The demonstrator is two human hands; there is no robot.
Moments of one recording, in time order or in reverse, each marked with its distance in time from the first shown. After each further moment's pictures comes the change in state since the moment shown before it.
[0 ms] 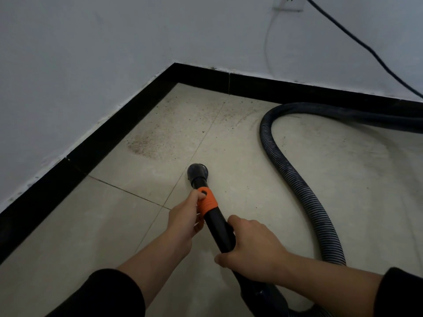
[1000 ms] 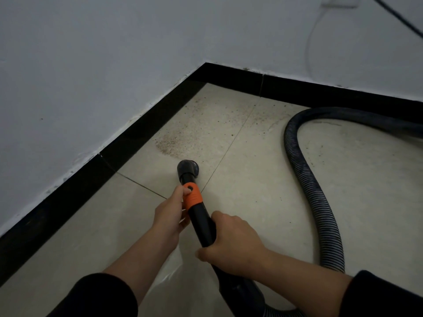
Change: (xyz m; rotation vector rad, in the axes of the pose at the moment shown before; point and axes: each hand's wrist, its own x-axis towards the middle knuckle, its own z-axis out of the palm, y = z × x) left_hand 0.042 0.032 -0.071 -0.115 0.134 0.064; right_hand 0.063 -0.067 0.028 0.034 -0.029 -0.112
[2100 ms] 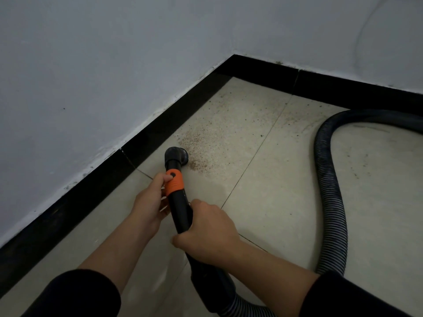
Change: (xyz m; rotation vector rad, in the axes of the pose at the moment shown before) left_hand 0.069 0.042 -0.071 -0.038 0.064 0.075; right_hand 0.077 -0.071 0.034 0.086 0.020 -0.109
